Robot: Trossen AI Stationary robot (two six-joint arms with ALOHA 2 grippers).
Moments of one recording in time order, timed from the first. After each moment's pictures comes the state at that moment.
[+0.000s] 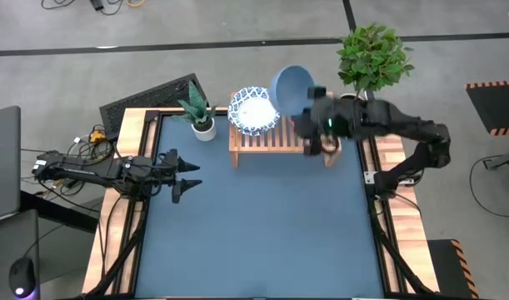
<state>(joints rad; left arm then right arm) -0.10 0.46 0.36 -0.17 -0.26 -0.36 -0.03 1.45 1.83 -1.07 0.52 -0.49</state>
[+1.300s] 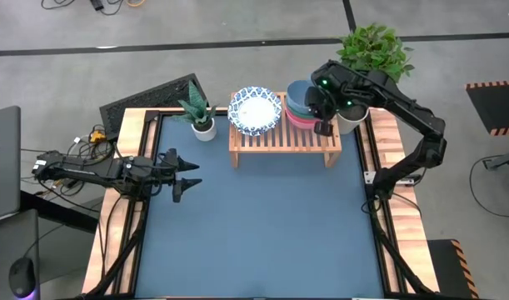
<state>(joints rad) -0.10 0.46 0.36 -0.20 -0.29 -0.35 -0.49 1.49 1.83 -1.32 0.11 -0.41</state>
